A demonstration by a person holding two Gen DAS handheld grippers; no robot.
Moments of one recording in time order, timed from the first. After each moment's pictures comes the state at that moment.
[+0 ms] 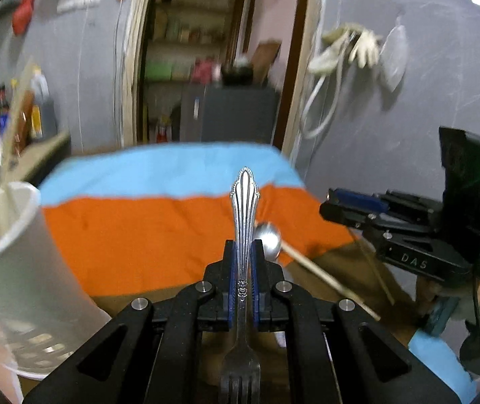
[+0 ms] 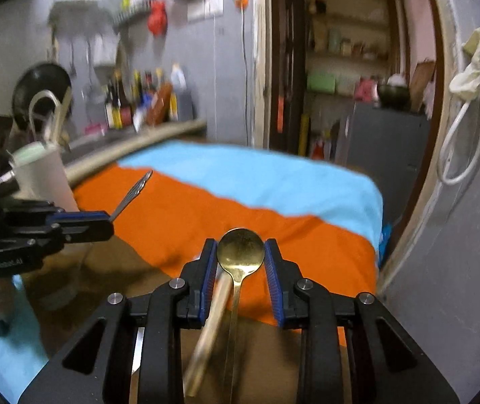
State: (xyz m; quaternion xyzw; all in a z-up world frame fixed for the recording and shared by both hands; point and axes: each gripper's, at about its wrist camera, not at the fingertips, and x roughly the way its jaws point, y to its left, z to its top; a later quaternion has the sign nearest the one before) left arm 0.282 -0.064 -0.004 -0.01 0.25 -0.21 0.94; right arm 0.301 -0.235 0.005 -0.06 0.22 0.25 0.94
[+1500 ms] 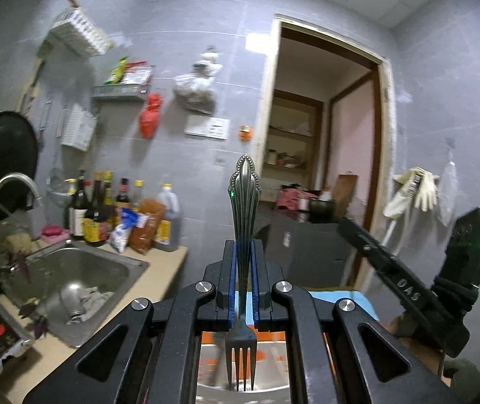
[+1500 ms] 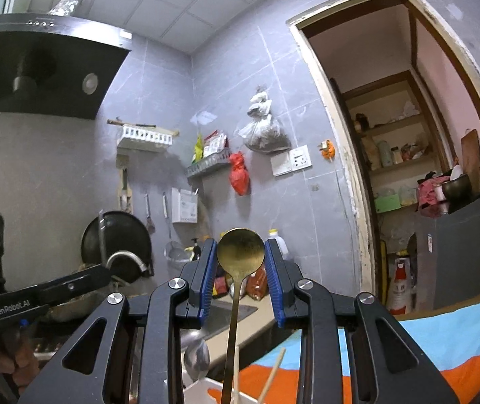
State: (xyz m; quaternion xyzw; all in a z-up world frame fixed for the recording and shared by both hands) left arm 0.185 0.149 0.129 -0.09 0.03 -0.03 1.00; right arm 0.276 -0.045 0.121 0.11 -0.04 0.36 0.93
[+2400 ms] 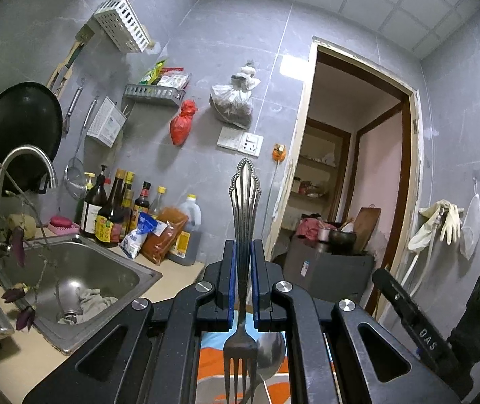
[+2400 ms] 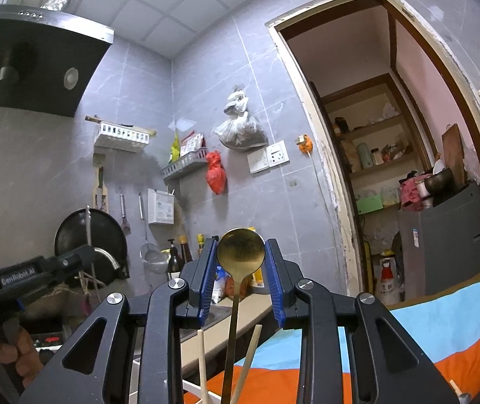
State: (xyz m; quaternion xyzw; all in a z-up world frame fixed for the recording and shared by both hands) left arm 0.219 0.184 0.095 -0.13 -0.02 0.01 0.99; right arm 0.298 -0.035 0.078 0.11 -0.05 0.32 0.94
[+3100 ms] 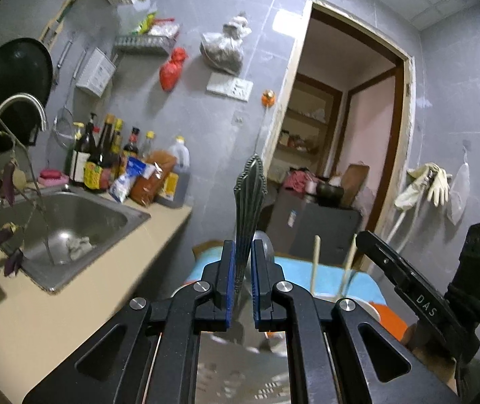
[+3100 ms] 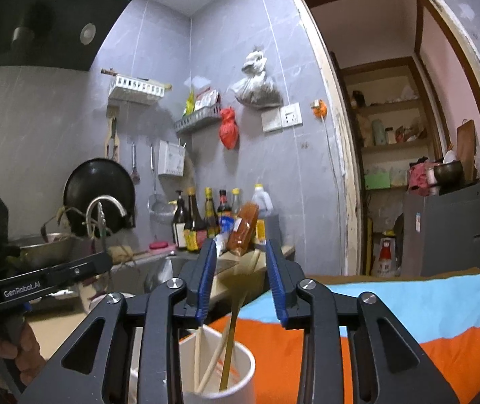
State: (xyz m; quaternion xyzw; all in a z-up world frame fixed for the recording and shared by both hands) left arm 0.212 0.163 0.048 -0.14 0.08 -0.04 0.99; right arm 0.285 -0.040 0.057 0.04 0.02 0.35 0.94
